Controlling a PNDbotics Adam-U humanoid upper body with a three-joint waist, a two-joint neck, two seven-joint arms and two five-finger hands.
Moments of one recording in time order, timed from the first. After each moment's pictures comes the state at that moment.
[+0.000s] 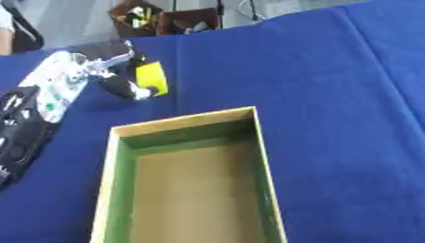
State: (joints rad) left arm -1.05 0.58 -0.18 -1.08 -0.86 -0.12 -0.43; right arm -0.16 -0.30 -0.06 -1.98 0.22 -0.50 -0.38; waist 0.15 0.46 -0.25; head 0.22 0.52
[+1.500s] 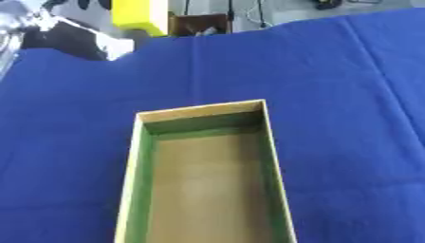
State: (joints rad) left arm -0.84 0.70 -0.23 -1.97 -0.62 0.18 -0.41; right arm -0.09 -0.35 -0.09 -1.98 0.18 -0.51 -0.42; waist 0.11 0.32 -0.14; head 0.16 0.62
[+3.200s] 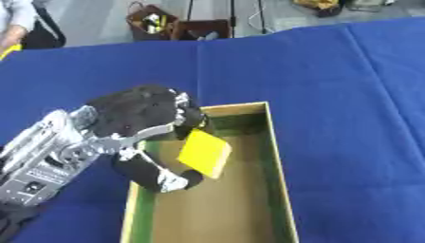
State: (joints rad) left arm -0.69 0.53 -0.55 -1.98 -0.76 0.04 -0.60; right arm -0.07 -0.36 -0.10 -1.98 0.18 -0.51 -0.45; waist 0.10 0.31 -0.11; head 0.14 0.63
